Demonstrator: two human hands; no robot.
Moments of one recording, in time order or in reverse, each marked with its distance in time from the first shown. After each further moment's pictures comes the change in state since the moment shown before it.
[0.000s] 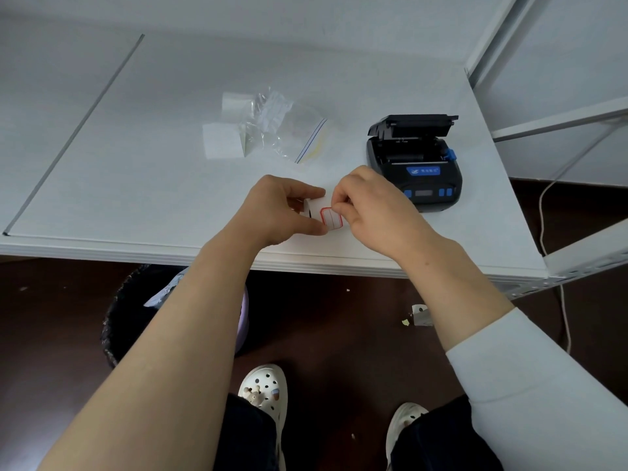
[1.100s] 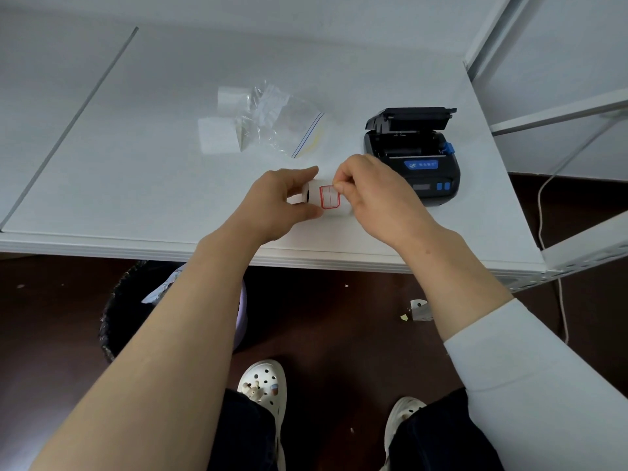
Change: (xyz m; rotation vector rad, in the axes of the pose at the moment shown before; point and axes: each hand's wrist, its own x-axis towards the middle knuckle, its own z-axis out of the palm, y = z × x) left_hand 0.009 -0.009 0.005 -0.047 -0.026 0.125; right_hand 0.004 0.006 -0.001 0.080 0.083 0.035
